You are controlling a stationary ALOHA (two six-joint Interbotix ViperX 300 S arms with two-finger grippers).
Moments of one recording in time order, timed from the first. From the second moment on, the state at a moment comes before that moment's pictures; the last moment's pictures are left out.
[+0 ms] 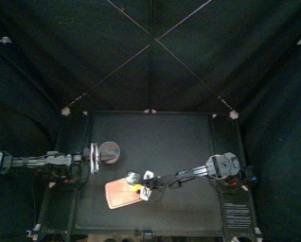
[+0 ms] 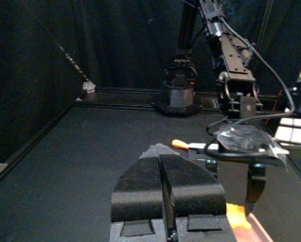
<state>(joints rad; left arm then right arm) 0.14 -0.95 1.25 0.00 -0.29 0.00 0.16 0.37 0.12 -0.17 0.45 0.54</state>
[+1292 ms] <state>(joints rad) 0.17 -0.95 1.28 0.01 -0.29 0.01 0.00 0.16 0.37 -0.31 -0.05 0.55</state>
